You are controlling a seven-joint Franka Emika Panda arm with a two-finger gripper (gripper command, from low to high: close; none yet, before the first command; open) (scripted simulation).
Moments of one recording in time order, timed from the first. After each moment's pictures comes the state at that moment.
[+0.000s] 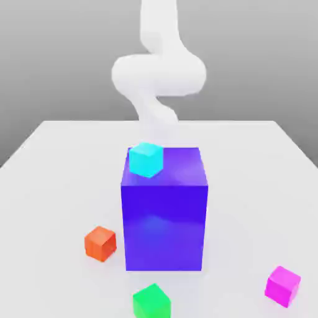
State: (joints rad) arm 0.03 -0.73 0.01 -2.30 -0.04 2.32 0.71
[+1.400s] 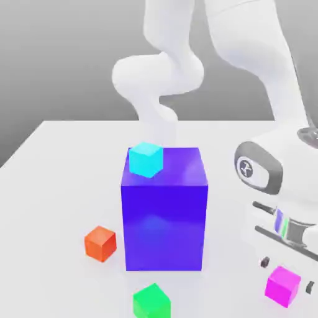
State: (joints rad) arm 0.34 0.47 0.14 -2.35 -0.19 2.81 -0.95
